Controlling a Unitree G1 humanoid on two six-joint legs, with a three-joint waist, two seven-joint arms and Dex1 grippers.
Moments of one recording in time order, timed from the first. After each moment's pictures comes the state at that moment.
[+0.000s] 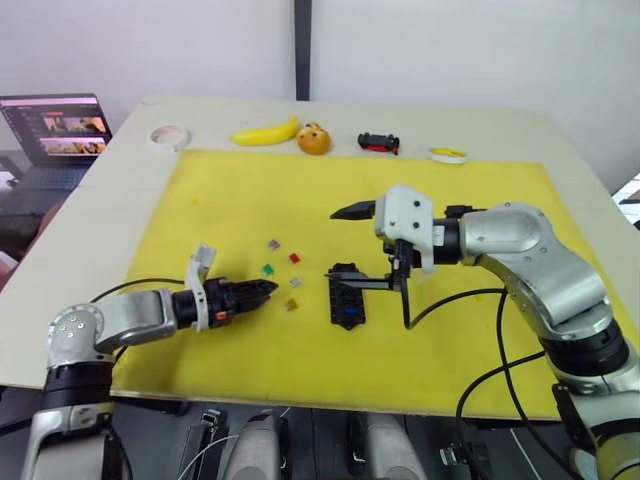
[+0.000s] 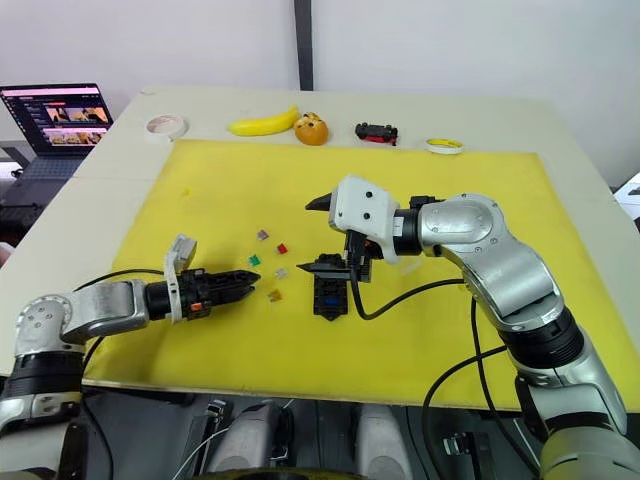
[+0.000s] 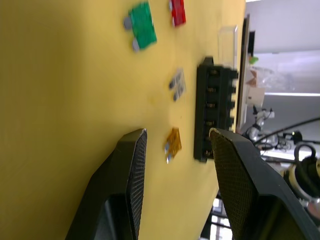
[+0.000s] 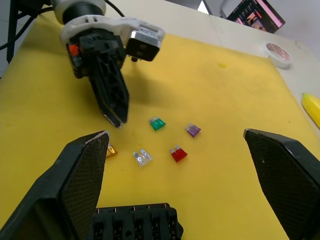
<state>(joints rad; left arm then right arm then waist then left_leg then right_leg) -0.32 0.60 0.22 0.15 -1.96 1.39 0.26 -0.67 -0.72 0.22 -0.45 0.36 0.62 0.97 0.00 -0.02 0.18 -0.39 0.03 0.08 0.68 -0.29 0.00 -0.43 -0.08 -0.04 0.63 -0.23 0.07</state>
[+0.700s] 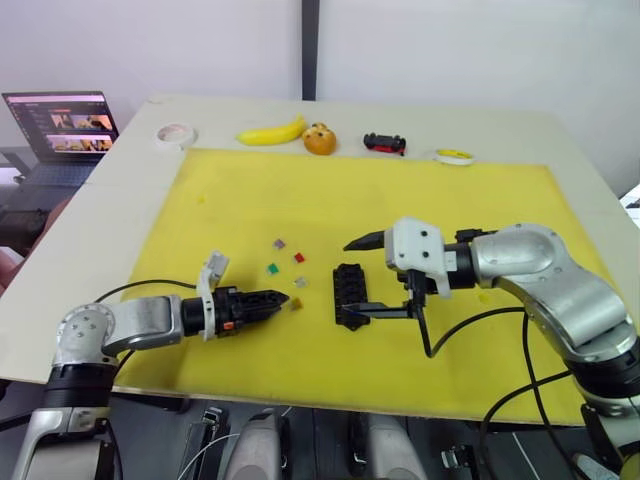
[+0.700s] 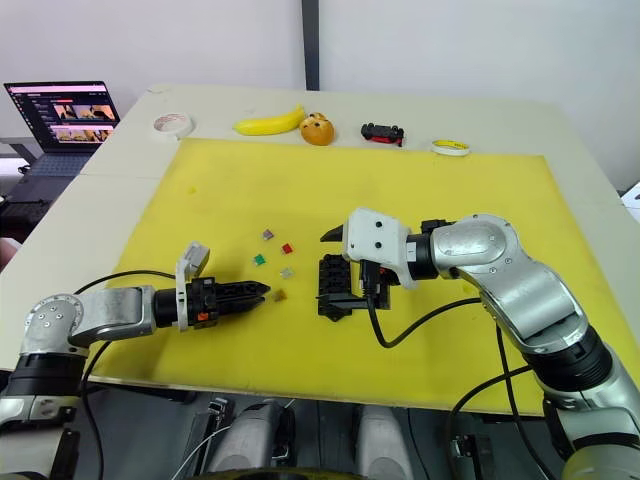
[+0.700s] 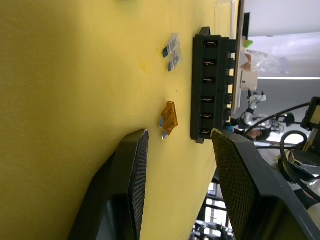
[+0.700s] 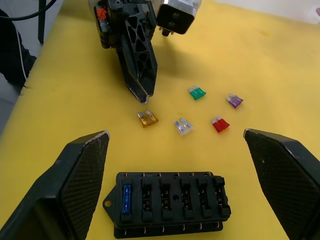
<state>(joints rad) -0.33 0.62 0.10 0.13 -1.96 1.35 0.19 -0.57 -0.82 0.22 -0.53 0.39 0.65 1.03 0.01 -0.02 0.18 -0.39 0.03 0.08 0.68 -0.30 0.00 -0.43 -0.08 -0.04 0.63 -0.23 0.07</state>
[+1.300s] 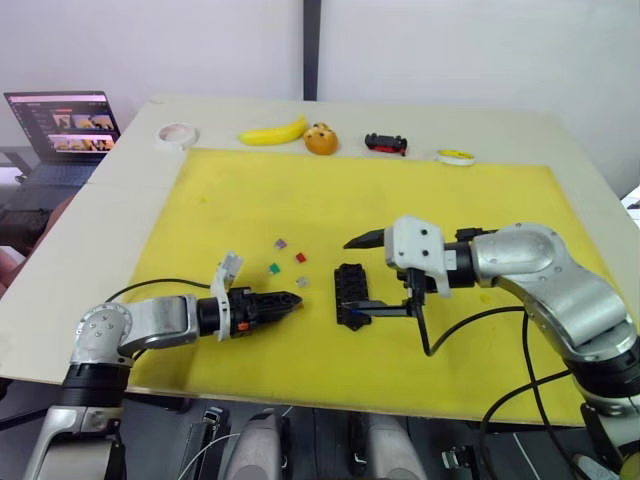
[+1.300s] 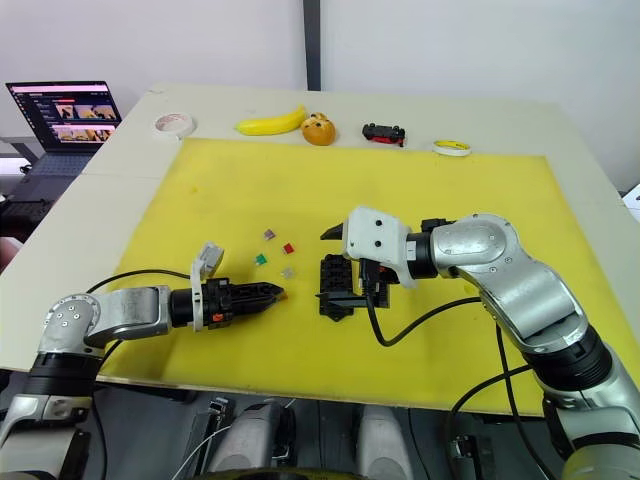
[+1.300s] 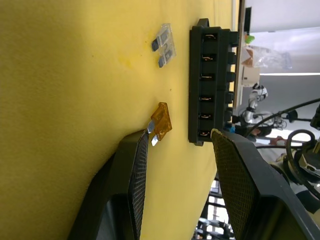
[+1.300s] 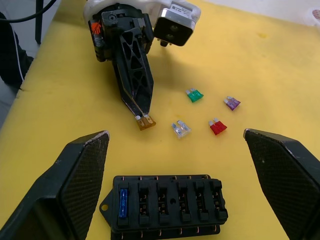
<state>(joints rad) -0.33 0.58 0.06 0.08 -1.97 1.29 0.26 -0.57 -0.82 0.22 -0.53 0.39 0.65 1.02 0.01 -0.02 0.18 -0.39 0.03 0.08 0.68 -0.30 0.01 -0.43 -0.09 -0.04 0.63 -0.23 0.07</state>
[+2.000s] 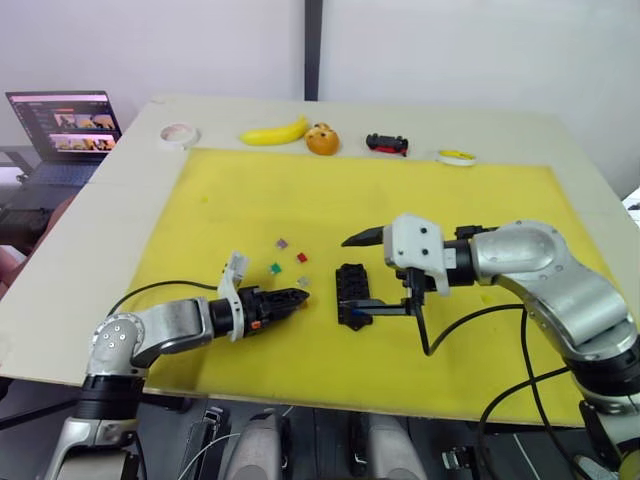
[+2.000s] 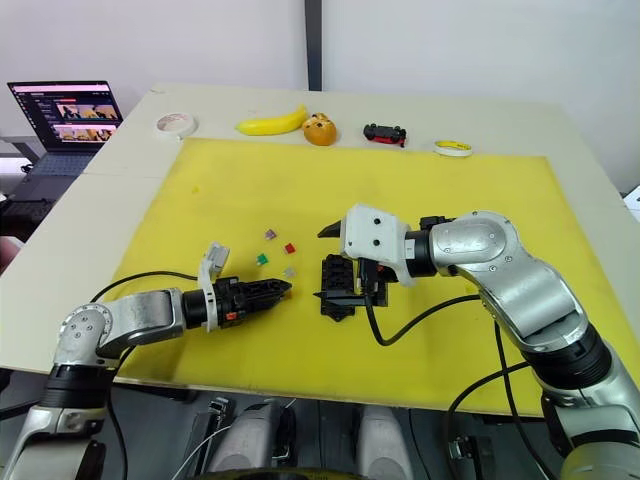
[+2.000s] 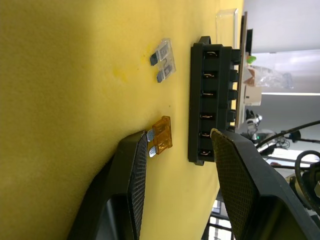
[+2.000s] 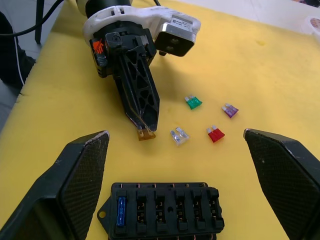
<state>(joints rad) -0.28 0.50 0.07 -0.01 -1.97 1.19 0.36 -0.59 -0.82 0.22 -0.54 0.39 0.65 1.02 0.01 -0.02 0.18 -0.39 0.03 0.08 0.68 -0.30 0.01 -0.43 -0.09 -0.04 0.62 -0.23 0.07</state>
